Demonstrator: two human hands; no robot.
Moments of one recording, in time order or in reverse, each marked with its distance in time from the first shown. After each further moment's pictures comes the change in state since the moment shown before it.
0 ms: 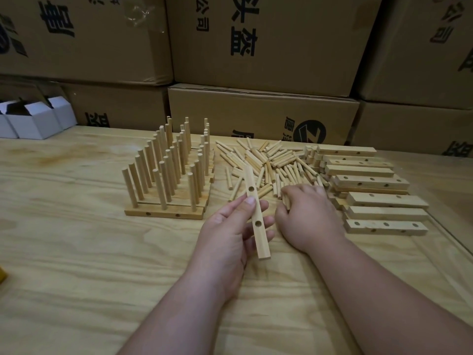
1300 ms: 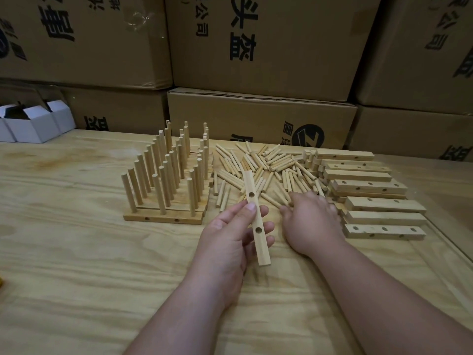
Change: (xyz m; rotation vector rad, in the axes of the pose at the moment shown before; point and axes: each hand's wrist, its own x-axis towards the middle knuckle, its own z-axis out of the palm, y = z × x) left_hand -0.003 0.003 0.004 0.003 0.002 -0.018; right_hand 0.000 0.001 0.001 -0.013 0.015 0.095
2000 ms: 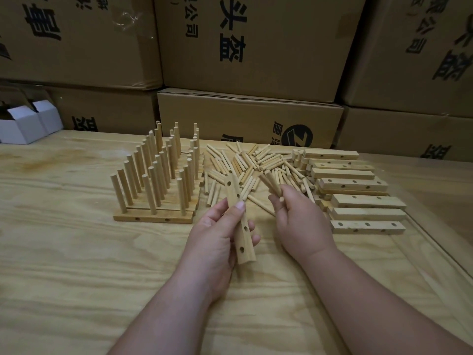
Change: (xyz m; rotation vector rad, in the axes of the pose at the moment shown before) left_hand -0.001 0.001 0.002 -0.026 0.057 0.024; right_hand -0.022 0.002 -0.017 0.316 0.154 -0.252
